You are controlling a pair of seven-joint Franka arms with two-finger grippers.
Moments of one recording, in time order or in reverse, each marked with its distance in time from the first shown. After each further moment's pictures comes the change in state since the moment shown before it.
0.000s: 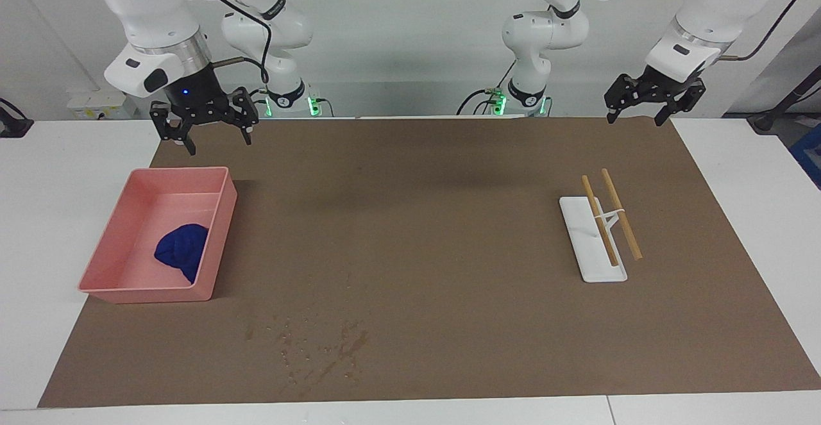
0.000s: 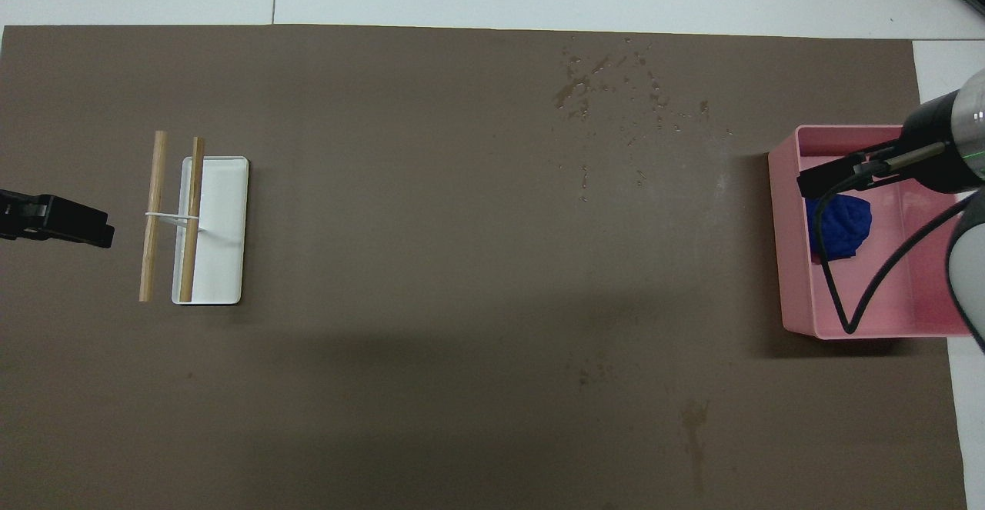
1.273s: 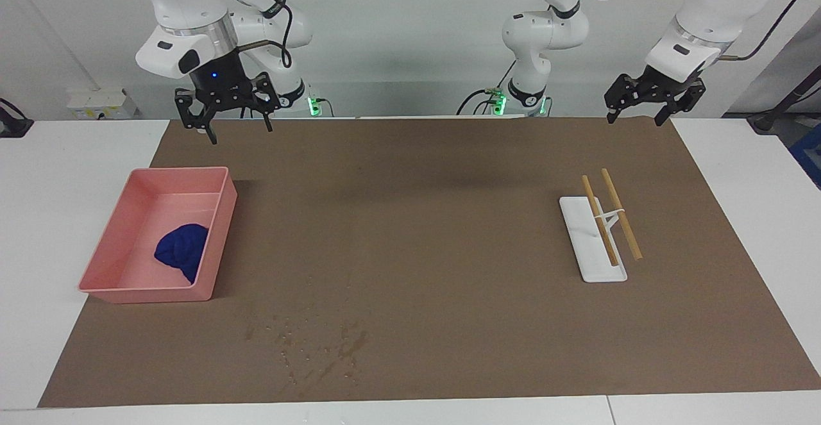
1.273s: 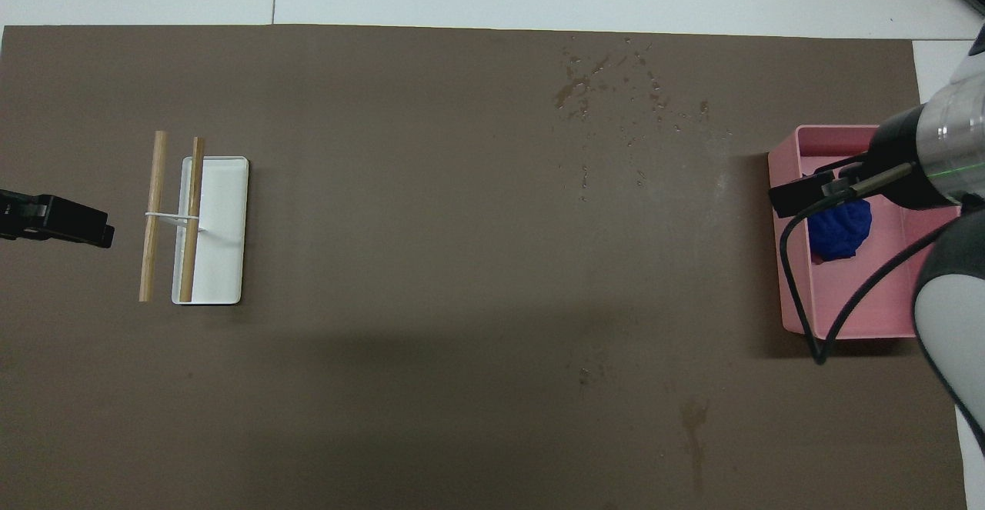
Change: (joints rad) left arm 0.000 0.000 0.000 0.000 0.000 0.000 0.000; right arm 0.065 -0.025 -0.007 -0.005 -0.003 -0.010 0.000
